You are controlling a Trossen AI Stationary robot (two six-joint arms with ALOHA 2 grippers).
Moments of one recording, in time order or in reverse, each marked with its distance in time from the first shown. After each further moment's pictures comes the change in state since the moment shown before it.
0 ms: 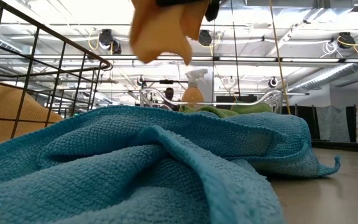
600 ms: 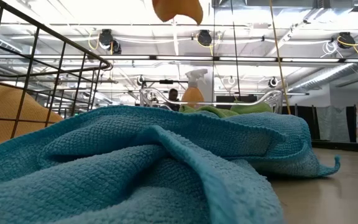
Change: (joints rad) left arm -0.013 0.000 0.000 -0.224 0.085 -0.176; right arm -0.003 -0.168 0.000 0.020 0.019 -0.163
